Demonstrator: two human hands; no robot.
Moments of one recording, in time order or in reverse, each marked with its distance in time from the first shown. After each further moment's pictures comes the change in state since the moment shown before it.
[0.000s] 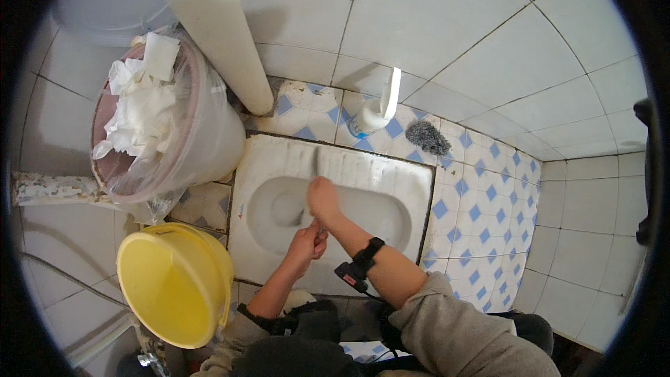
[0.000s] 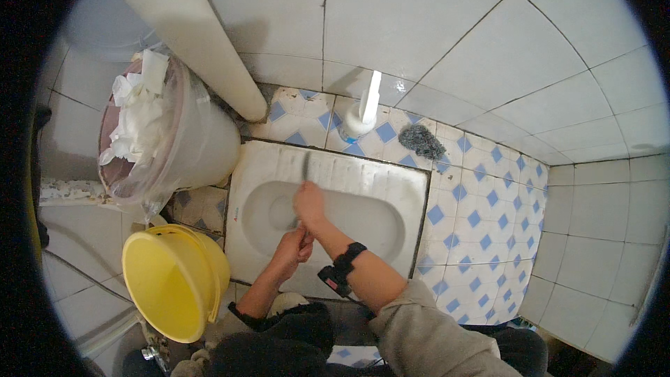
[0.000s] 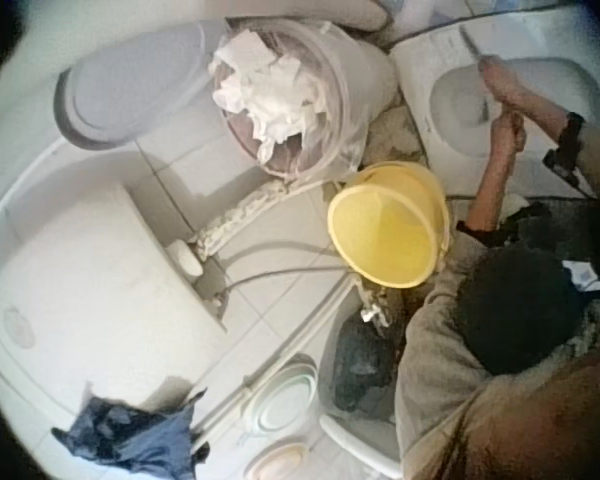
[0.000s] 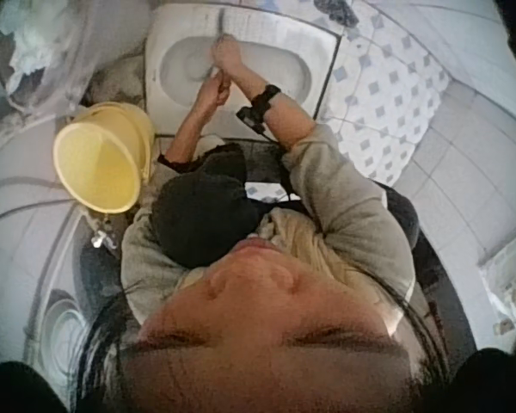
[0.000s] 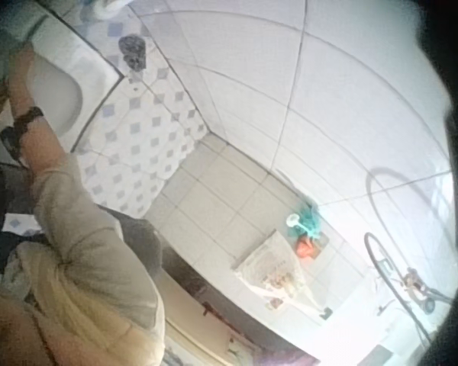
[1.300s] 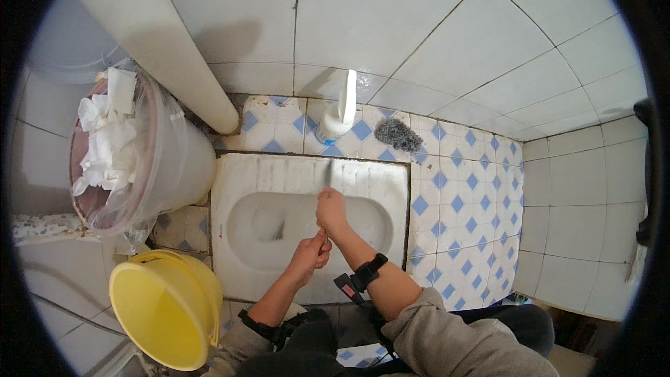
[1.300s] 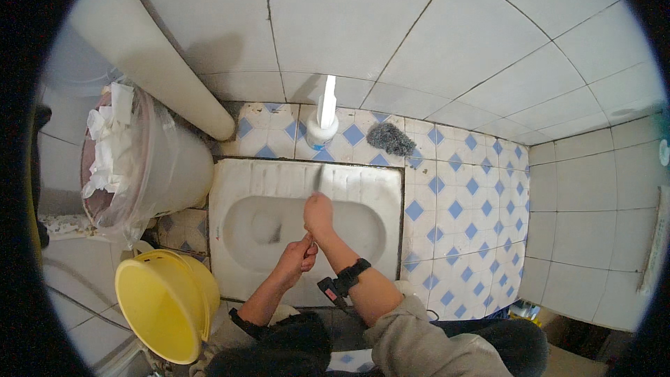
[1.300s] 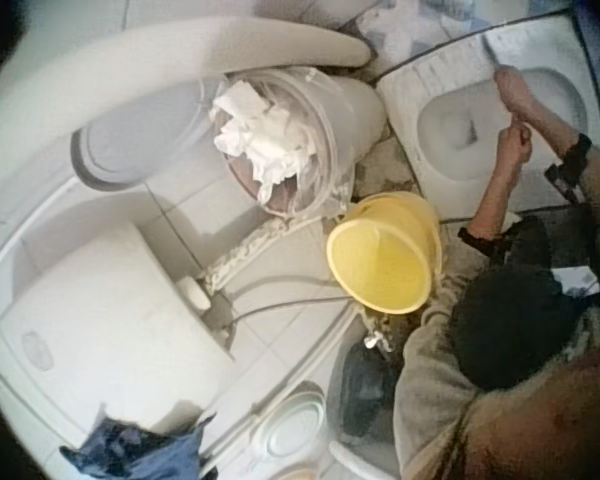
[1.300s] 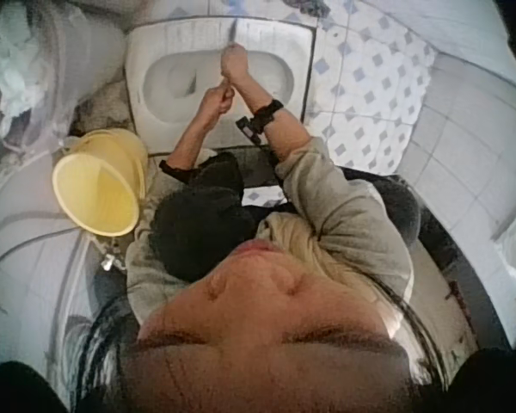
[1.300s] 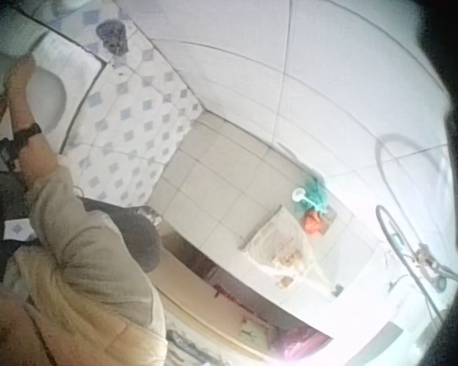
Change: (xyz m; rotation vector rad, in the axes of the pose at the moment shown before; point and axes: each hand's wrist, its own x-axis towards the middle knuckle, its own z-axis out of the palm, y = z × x) left_hand 0.019 -0.013 0.036 0.125 -0.132 -0.088; right_hand -0.017 0.001 -0.074 0.276 0.158 0.289
